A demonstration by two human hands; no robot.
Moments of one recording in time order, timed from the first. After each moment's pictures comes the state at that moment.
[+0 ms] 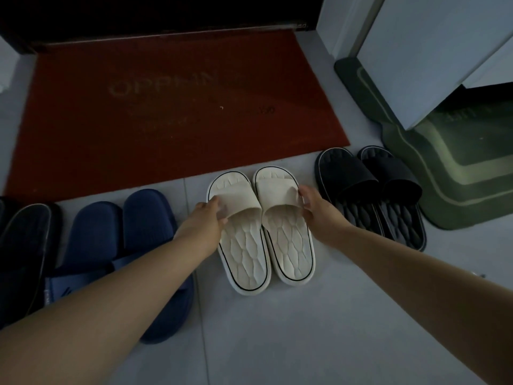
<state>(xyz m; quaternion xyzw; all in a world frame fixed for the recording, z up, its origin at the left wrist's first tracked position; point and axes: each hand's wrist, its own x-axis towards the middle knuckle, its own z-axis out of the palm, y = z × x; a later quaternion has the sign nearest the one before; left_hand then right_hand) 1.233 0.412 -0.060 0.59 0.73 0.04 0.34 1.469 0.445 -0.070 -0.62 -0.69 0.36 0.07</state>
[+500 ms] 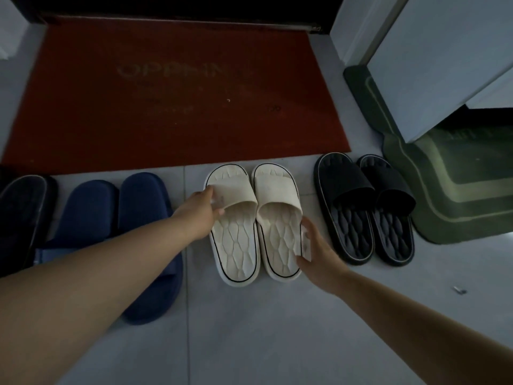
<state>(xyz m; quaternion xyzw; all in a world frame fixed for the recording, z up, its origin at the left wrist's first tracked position) 1.230 0.417 -0.058 0.56 0.73 0.03 0.38 1.480 0.378 -0.072 -0.60 -0.66 0.45 0.09</state>
